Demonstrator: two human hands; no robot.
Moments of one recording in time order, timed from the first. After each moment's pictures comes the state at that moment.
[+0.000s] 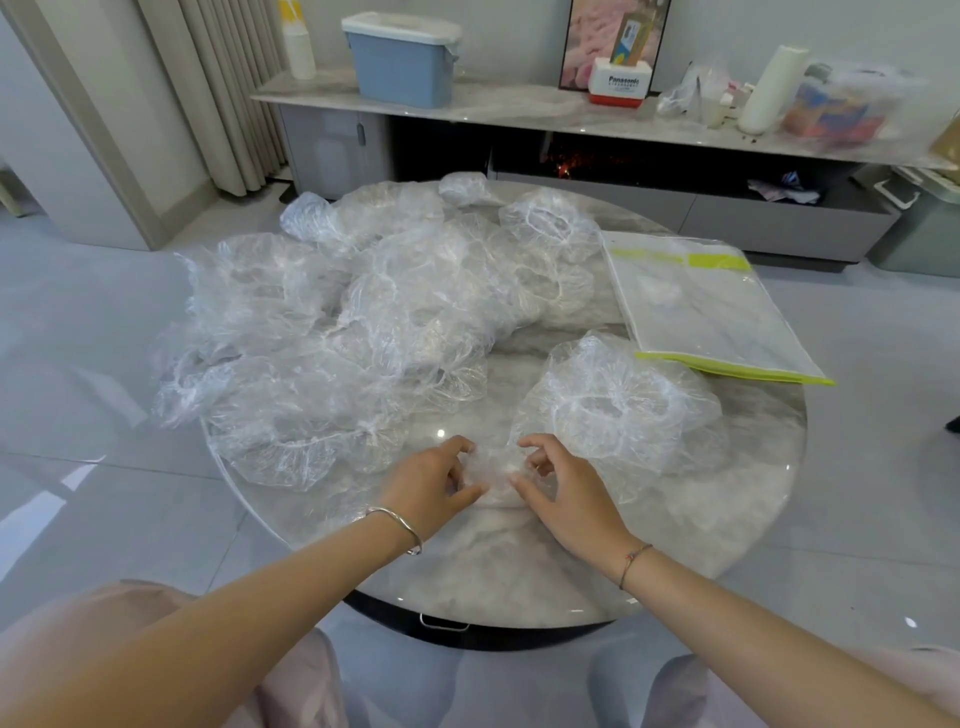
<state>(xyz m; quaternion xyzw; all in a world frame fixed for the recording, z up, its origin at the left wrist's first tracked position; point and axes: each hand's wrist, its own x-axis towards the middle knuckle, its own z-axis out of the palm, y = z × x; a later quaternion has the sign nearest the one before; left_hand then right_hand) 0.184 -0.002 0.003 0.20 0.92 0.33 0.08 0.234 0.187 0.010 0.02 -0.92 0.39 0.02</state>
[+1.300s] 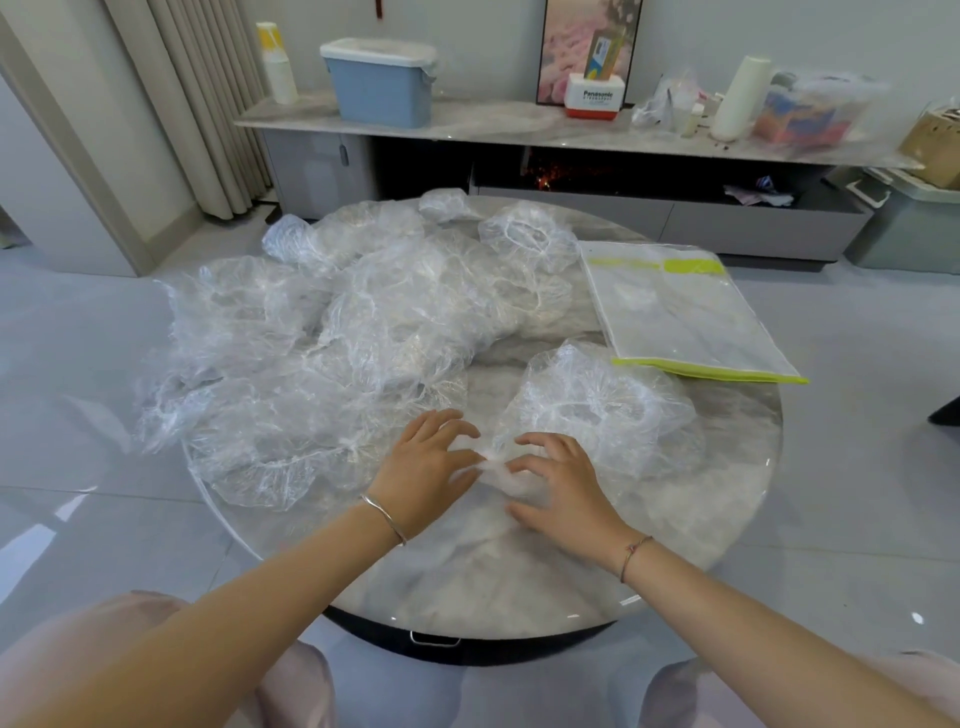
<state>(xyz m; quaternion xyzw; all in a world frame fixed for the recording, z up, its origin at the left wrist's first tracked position) 0.167 0.009 0.010 0.40 0.89 0.17 -0.16 0.230 0.207 0.012 0.08 -0.95 0.31 0.03</state>
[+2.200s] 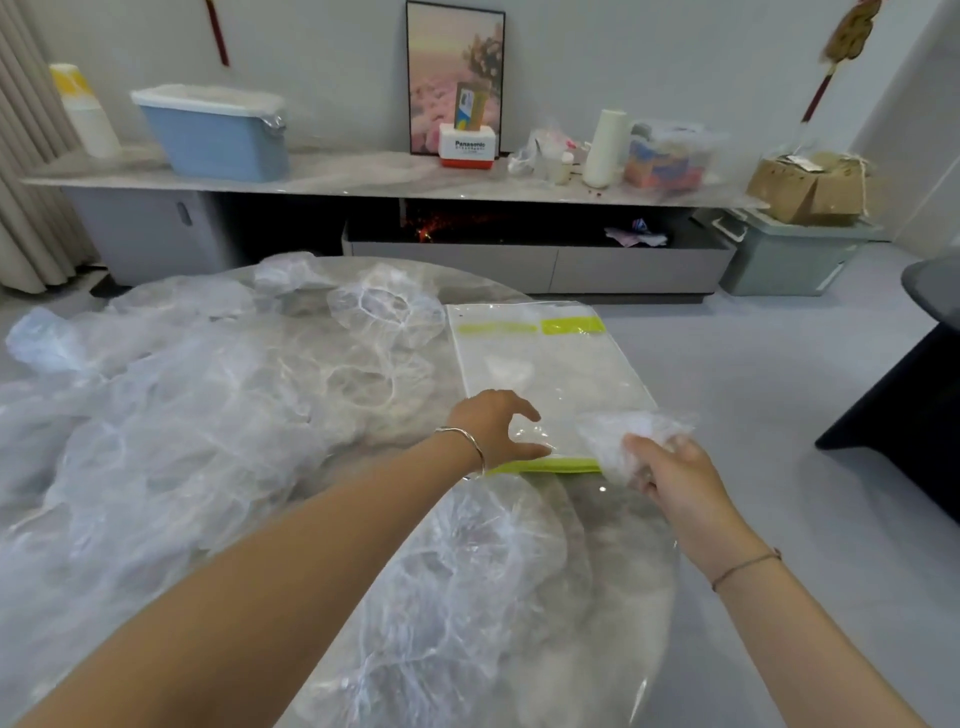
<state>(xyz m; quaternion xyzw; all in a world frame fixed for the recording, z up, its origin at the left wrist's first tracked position) 0.009 0.293 0.060 0.38 0.90 0.20 0.09 0.159 0.441 0.083 -0.34 -0.66 0.65 0.16</state>
